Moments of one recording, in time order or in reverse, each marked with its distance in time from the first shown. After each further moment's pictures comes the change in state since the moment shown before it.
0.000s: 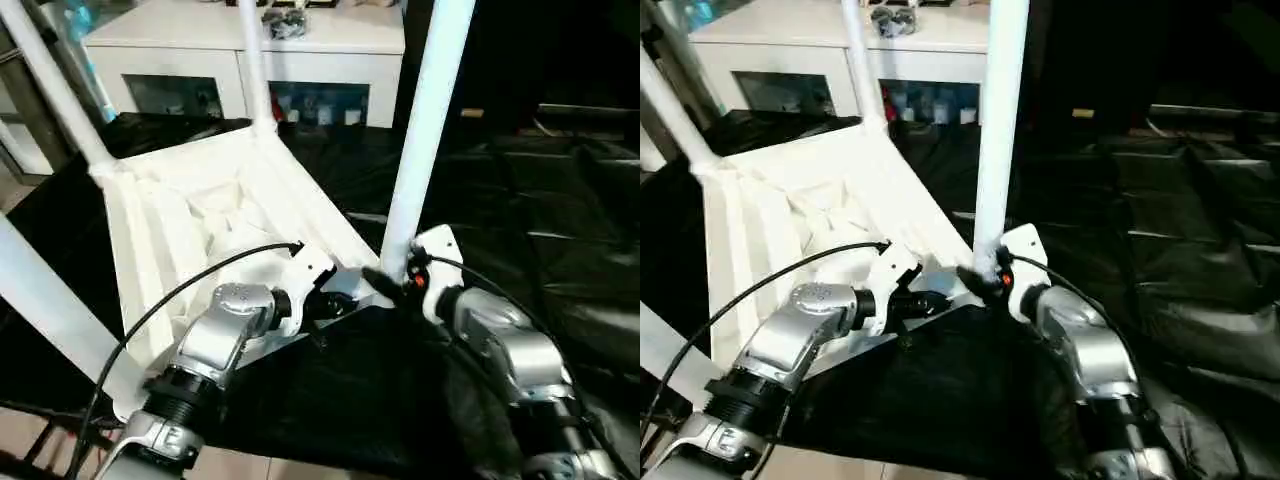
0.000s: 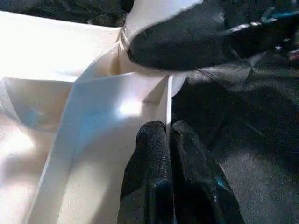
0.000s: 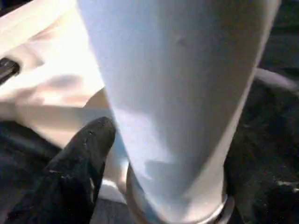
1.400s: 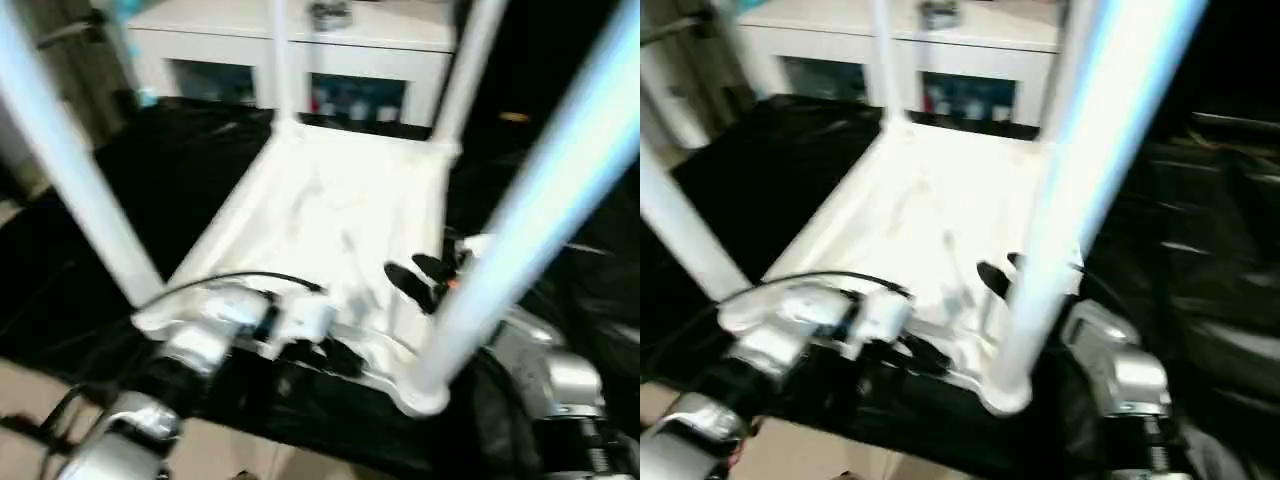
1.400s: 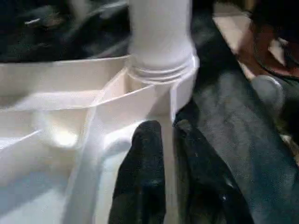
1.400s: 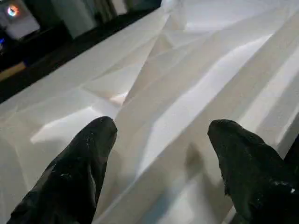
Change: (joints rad) left arm -0.027 0.154 -0.031 0.230 -0.070 -0.698 -0.525; right arm 0.023 0.113 -0.165 0.012 0.173 -0.024 -0.144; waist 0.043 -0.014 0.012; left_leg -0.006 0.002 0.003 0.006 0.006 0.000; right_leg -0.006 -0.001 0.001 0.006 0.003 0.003
